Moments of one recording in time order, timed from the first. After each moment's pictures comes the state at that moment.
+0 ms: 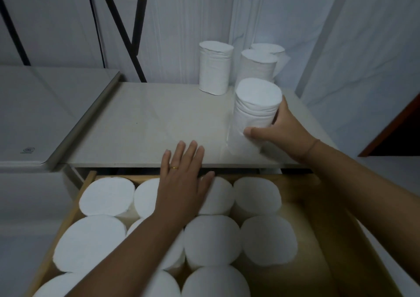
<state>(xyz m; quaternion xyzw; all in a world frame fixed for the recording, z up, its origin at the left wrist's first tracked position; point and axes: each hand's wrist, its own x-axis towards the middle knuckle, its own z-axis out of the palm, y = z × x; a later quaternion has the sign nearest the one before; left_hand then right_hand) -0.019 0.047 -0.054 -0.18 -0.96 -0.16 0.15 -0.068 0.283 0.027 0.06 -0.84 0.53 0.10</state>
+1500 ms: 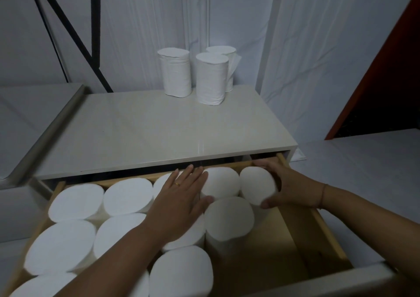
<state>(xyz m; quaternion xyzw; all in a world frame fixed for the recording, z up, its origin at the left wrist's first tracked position) 0.021 0.080 -0.062 -0.34 -0.93 -0.13 0.00 0.059 0.372 -0.033 0.07 -0.93 0.34 -0.11</state>
